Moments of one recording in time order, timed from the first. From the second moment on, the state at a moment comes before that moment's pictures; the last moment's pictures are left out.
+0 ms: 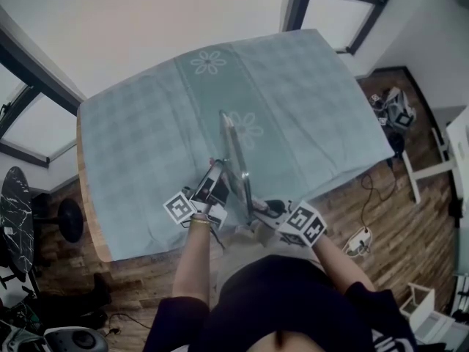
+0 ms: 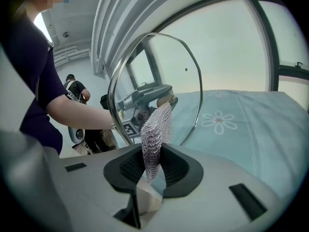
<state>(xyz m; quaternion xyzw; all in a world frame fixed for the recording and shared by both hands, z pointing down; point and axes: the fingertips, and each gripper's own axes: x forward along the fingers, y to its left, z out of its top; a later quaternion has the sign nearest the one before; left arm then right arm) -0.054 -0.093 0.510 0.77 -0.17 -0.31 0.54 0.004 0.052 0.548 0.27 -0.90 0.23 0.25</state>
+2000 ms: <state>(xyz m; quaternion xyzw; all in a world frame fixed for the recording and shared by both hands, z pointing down) -0.002 -0.149 0.577 0.85 -0.37 0.16 0.32 0.182 -0.069 0.537 0.50 -0.81 0.29 0.13</state>
